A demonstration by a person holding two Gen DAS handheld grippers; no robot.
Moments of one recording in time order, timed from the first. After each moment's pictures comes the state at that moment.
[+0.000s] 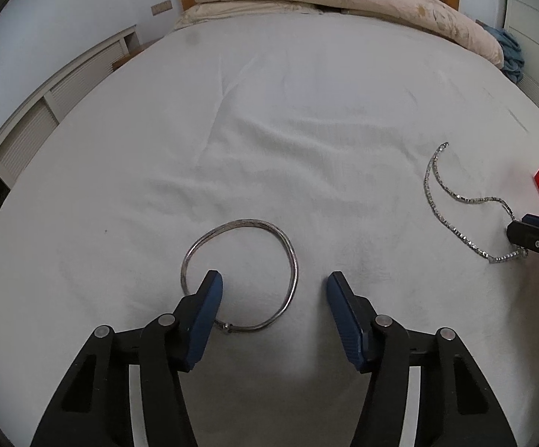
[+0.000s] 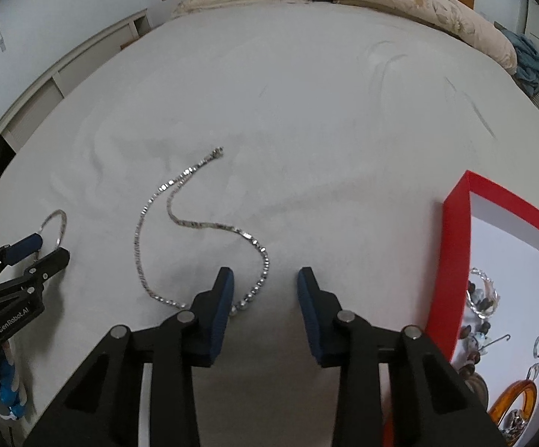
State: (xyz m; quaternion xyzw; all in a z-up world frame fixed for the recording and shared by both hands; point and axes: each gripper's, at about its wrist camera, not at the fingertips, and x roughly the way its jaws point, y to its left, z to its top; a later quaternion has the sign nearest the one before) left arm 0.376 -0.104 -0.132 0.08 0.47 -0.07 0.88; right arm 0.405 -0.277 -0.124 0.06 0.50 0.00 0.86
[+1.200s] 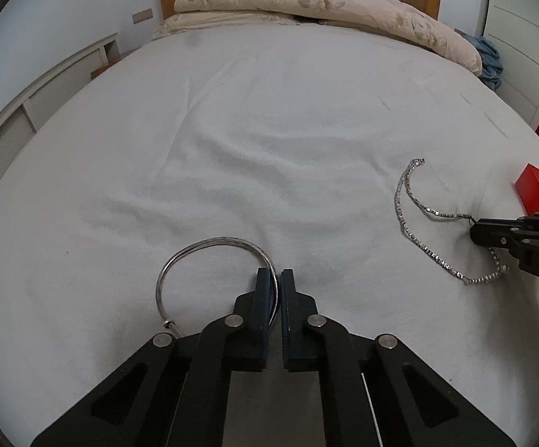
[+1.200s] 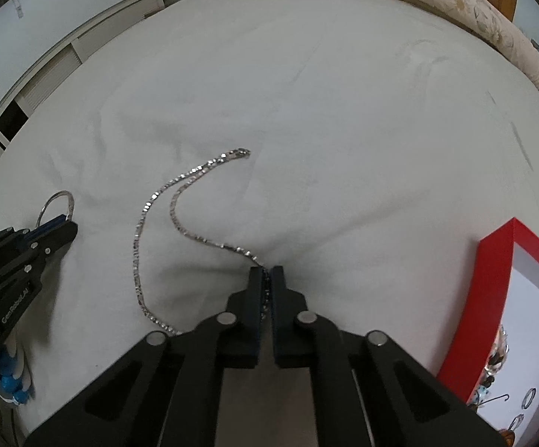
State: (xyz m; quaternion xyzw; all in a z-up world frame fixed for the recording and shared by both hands) left arm 0.388 -0.111 -0.140 0.07 0.45 -0.12 0.88; right arm 0.442 -0.265 -0.130 0.03 0.53 0.06 0.85
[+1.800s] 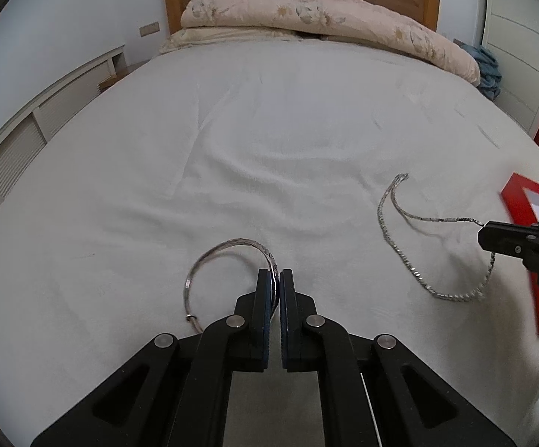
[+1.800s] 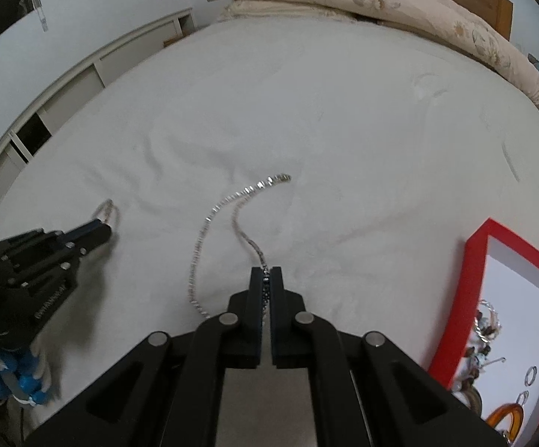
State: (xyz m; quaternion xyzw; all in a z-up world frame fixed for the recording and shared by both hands) left arm 0.370 -0.109 -0.115 0.07 0.43 -0.11 0.90; right arm 0.395 -0.255 -0.083 0.04 0.47 0.08 0.88
